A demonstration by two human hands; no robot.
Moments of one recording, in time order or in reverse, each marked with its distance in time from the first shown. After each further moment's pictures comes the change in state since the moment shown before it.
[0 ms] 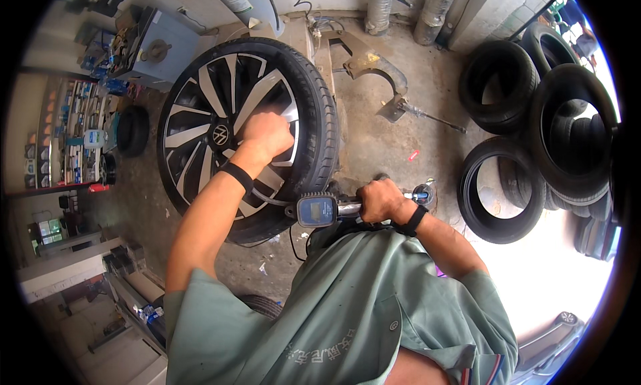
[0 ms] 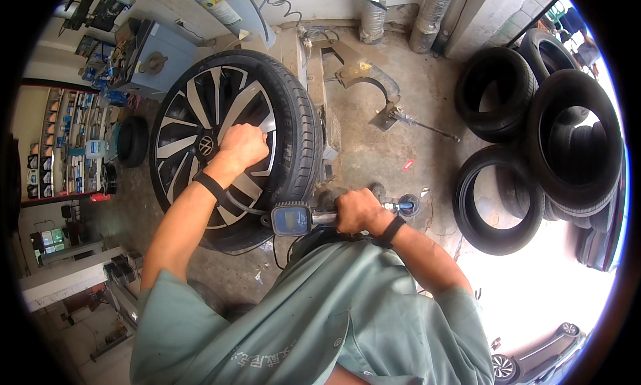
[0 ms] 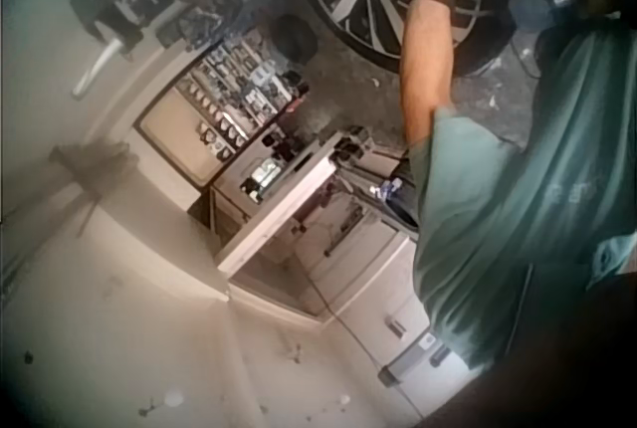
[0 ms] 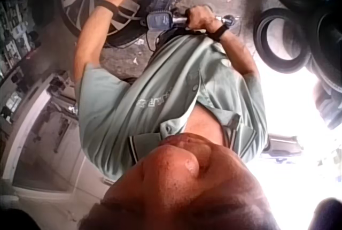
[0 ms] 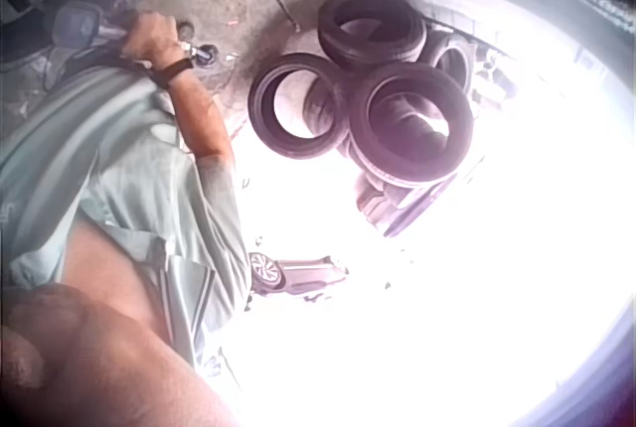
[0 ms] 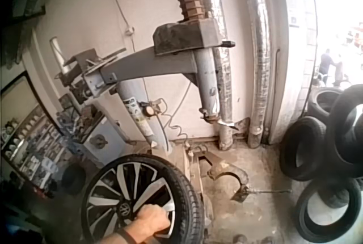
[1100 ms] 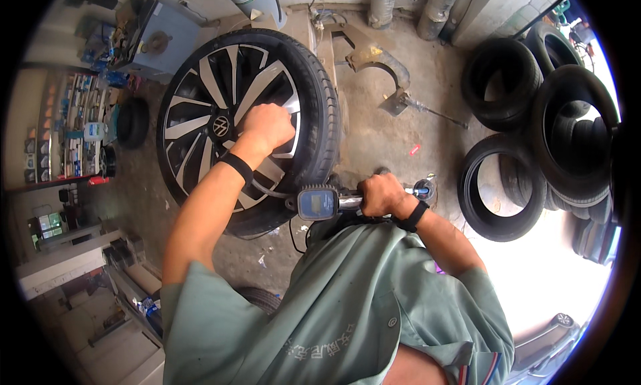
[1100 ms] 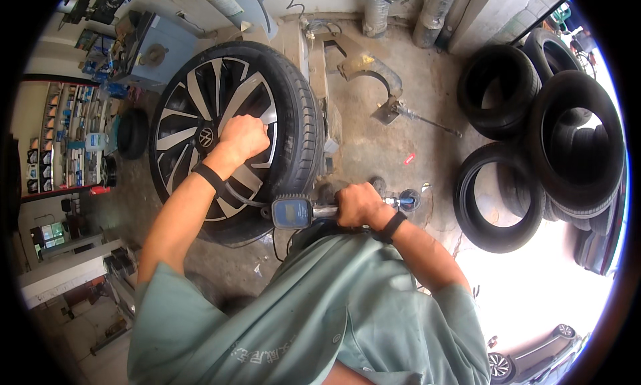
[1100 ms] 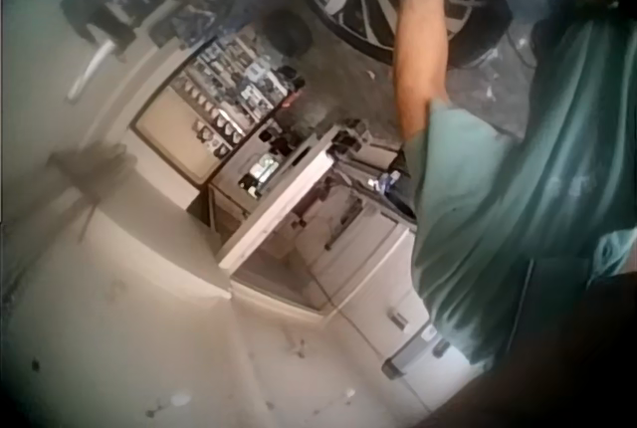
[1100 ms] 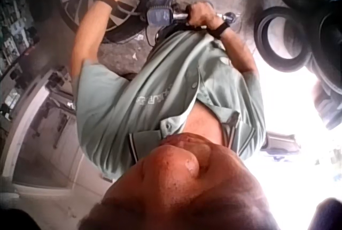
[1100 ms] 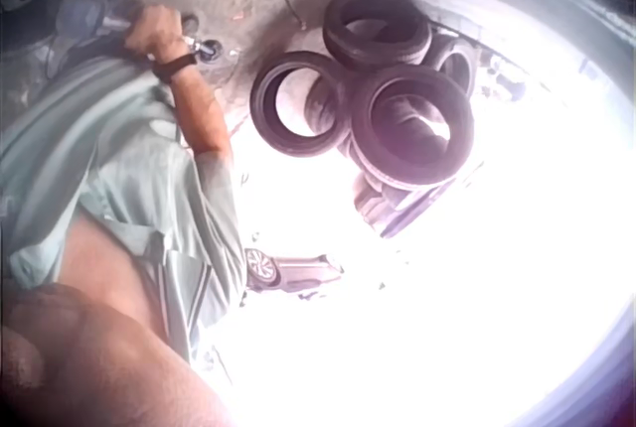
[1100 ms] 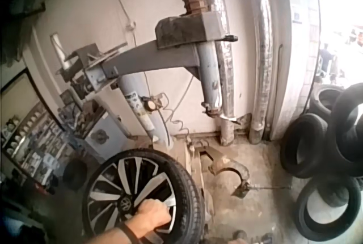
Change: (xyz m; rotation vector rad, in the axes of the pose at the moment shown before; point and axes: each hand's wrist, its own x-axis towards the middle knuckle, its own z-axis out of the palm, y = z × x) left_hand -0.001 0.000 0.000 -0.011 0.027 0.002; right_hand -0.004 -0.006 -0.007 0.002 -0.026 0.032
